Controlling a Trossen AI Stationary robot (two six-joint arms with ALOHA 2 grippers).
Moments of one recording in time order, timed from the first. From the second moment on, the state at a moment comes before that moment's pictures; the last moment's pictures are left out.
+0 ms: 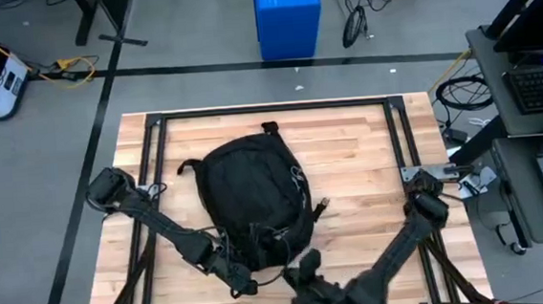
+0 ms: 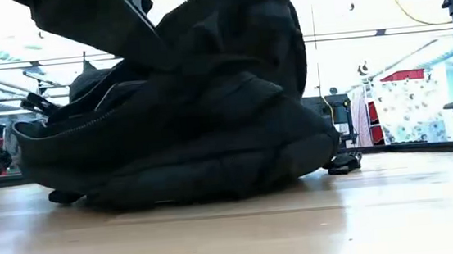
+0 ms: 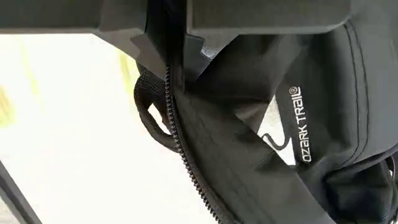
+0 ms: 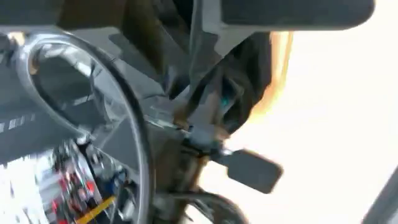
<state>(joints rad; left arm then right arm) -0.61 1.77 1.10 -0.19 -0.51 -0.23 0.79 2.23 2.02 -0.92 1.04 0.17</state>
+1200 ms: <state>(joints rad) -0.59 1.77 1.10 -0.20 -0.47 -0.23 0.61 2.33 2.00 -0.99 0.85 0.02</state>
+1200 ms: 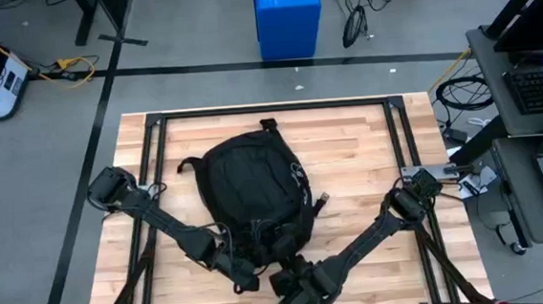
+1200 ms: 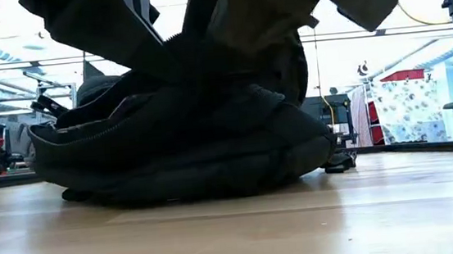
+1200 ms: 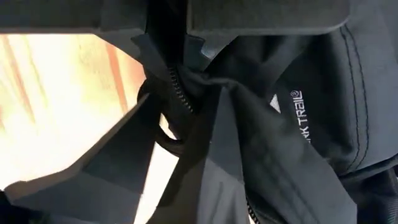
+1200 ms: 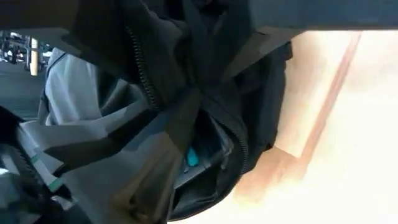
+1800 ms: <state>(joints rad) -0.59 1.76 1.12 -0.21 -0.47 -0.27 0.60 2.33 2.00 -1.06 0.83 0.12</state>
